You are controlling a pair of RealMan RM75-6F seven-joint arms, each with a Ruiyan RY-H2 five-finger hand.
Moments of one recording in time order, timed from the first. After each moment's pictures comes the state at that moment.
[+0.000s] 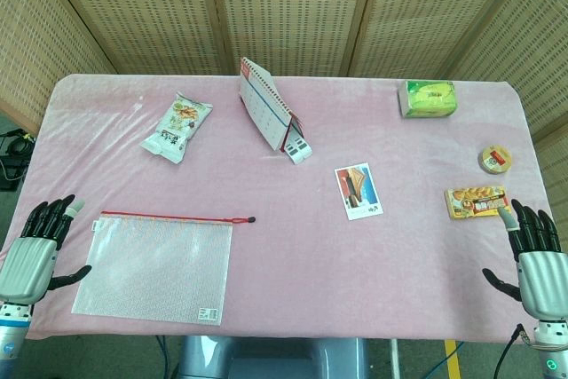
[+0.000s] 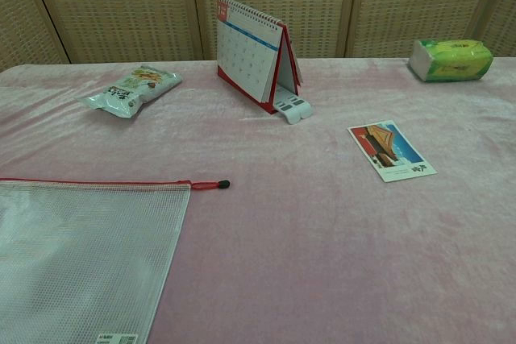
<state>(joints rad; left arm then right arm) -0.12 -1.12 0.00 -1.72 1.57 1.47 0.09 0.04 -1.16 0.07 -1.52 -1.59 1.62 0.01</state>
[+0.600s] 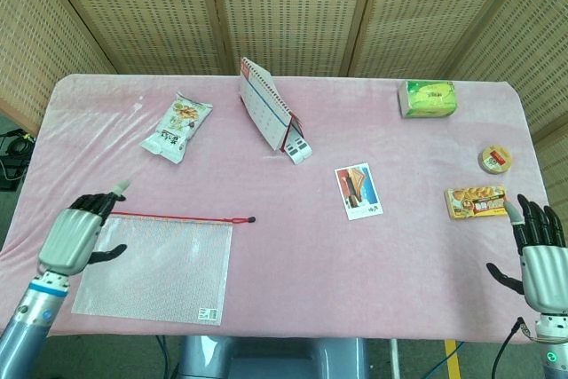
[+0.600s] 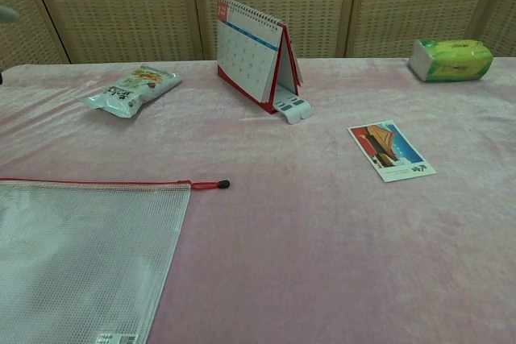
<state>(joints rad) -0.31 -1.15 -0.12 -1.82 1.51 1.26 0.26 0.05 -1.17 0.10 -1.51 -1.54 1.59 -0.02</state>
